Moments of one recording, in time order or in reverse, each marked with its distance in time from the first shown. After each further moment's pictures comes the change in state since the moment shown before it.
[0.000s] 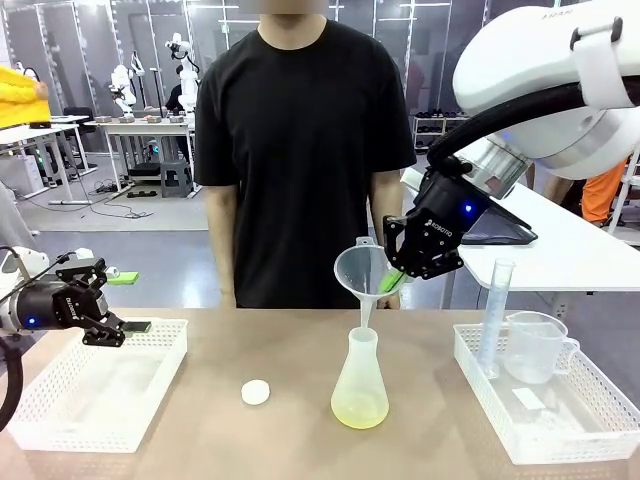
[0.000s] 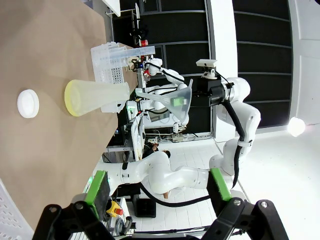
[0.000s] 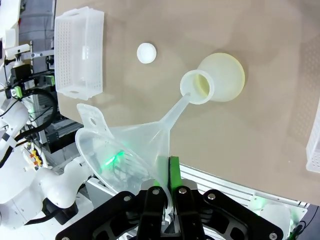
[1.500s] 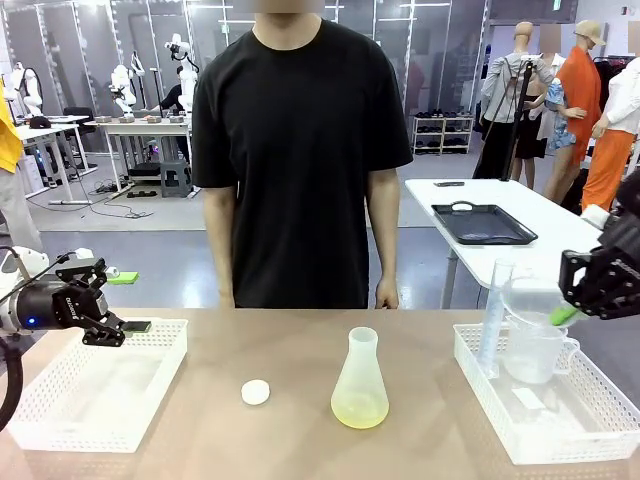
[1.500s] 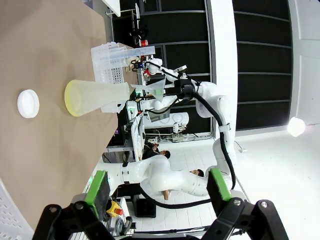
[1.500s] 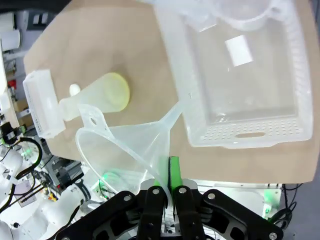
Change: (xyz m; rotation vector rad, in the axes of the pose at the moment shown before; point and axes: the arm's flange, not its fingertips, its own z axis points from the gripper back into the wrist) left arm 0.000 0.000 0.000 0.000 0.000 0.000; right arm -0.040 -0.240 0.085 -0.021 -0.131 -0.295
